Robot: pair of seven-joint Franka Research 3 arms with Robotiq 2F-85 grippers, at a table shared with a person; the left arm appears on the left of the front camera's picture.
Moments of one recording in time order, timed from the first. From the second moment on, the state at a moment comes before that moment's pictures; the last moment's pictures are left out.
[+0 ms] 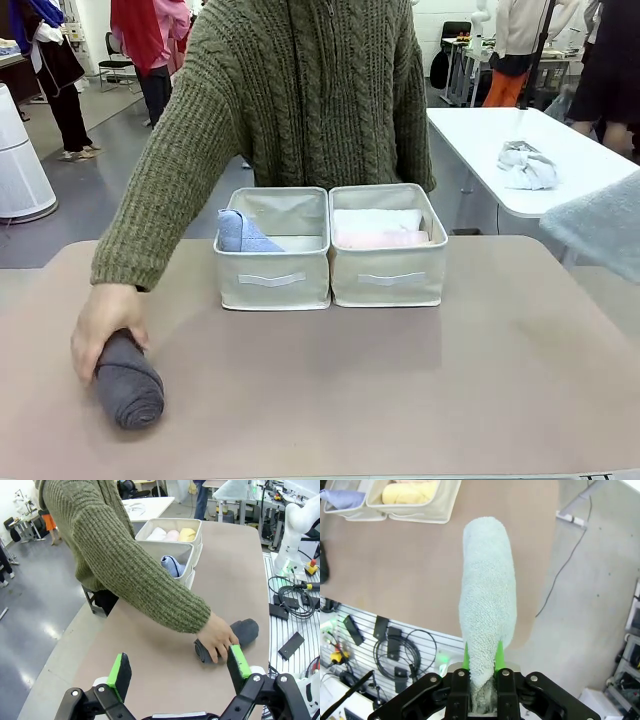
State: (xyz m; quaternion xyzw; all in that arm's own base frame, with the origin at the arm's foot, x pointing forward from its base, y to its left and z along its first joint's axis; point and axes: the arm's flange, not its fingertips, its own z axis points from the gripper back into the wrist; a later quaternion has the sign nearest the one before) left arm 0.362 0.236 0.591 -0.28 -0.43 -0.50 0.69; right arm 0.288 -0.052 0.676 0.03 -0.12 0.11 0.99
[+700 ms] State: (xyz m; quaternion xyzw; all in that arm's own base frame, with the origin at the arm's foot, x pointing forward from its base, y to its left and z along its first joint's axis) left arm 0.363 0.235 0.591 -0.28 -0.43 -0.50 0.69; right arm 0.307 0.038 0.701 0.05 -0.07 0.37 0.92
